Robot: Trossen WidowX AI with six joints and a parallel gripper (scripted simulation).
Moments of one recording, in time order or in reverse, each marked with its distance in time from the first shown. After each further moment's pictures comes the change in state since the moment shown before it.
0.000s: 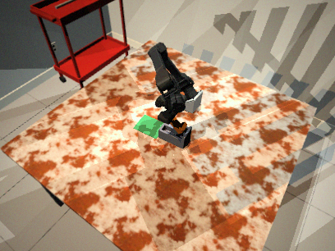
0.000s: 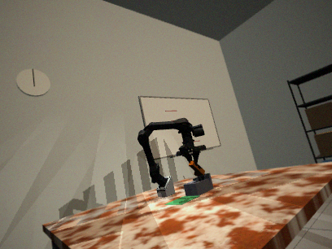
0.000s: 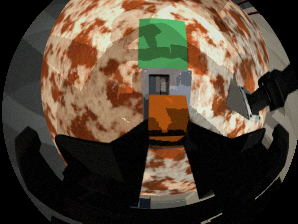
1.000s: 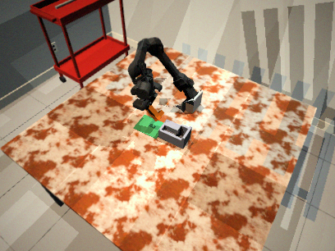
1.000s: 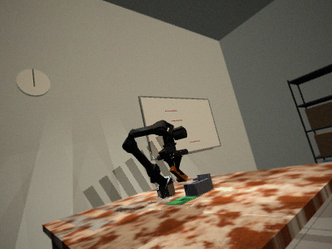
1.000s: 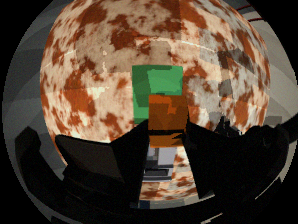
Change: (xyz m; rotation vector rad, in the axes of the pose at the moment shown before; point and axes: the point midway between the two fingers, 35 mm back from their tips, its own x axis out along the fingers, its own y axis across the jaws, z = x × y) arm 0.003 -0.013 0.144 -0.001 -0.004 -0.009
